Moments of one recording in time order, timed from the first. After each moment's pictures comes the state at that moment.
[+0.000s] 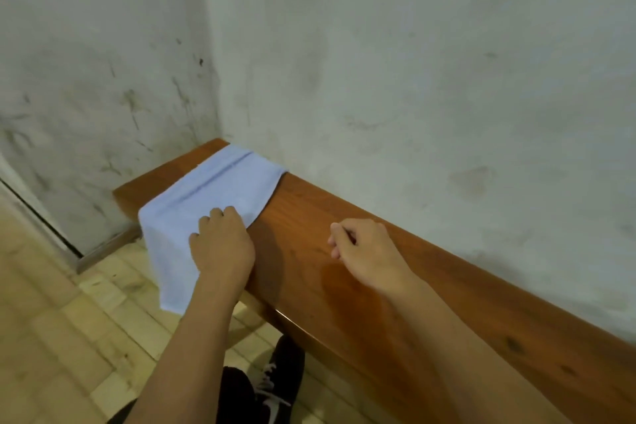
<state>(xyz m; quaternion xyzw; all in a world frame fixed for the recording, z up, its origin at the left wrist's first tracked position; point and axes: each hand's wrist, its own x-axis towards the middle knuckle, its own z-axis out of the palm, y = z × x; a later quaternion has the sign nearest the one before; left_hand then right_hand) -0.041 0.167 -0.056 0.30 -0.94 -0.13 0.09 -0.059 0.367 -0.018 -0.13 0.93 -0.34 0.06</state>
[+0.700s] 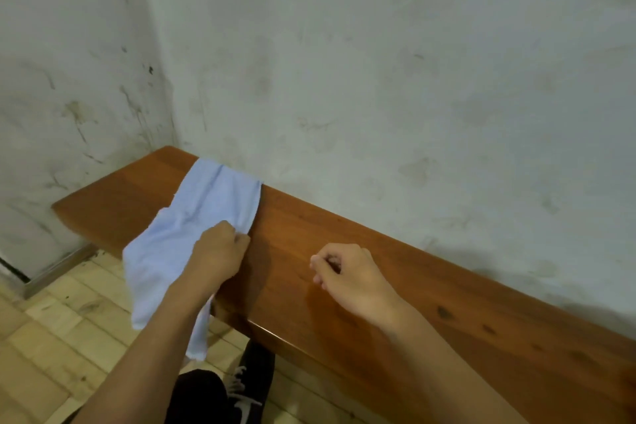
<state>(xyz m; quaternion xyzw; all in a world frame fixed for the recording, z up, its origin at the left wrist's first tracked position) -0.040 0.213 -0.047 0.18 -0.94 -0.30 0.04 -0.016 0.432 -0.023 -0.12 0.91 -0.37 0.10</state>
